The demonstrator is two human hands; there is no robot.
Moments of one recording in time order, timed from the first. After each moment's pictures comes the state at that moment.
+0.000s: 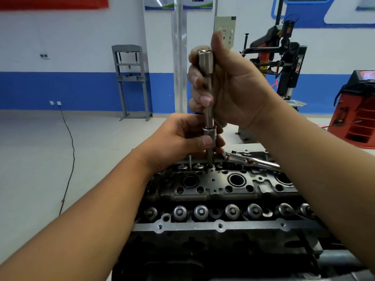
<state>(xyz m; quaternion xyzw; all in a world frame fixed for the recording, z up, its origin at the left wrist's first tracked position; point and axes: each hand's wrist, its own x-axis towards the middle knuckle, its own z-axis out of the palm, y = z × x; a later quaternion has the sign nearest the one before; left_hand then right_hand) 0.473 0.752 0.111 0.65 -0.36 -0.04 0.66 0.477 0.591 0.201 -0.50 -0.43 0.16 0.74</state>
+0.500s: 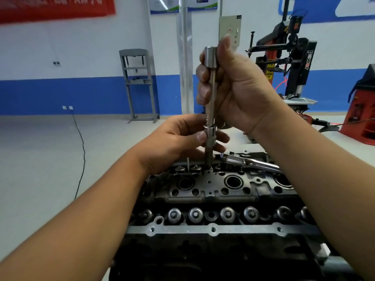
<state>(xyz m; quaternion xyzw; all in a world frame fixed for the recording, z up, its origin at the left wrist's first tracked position) 0.472 0.748 0.113 0.66 -0.36 -0.05 0.65 0.485 0.576 0.189 -0.48 -0.42 0.06 0.77</state>
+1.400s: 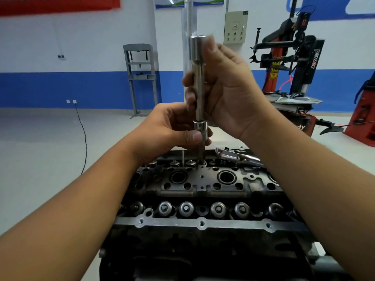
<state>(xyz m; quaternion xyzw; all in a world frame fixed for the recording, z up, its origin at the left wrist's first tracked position) 0.471 0.753 0.118 0.70 -0.35 0.02 0.63 0.471 0.580 0.177 -0.53 -0.39 -0.01 0.75</state>
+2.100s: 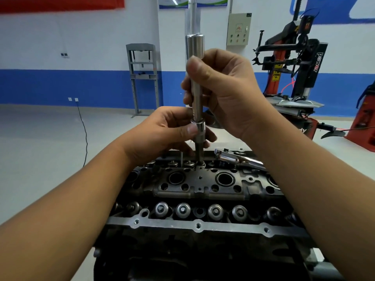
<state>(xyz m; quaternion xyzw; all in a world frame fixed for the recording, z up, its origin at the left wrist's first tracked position) 0.468 0.756 0.119 0.71 -0.35 -0.02 0.62 0.478 0.577 0.176 -0.58 -0.42 -0.07 0.70</state>
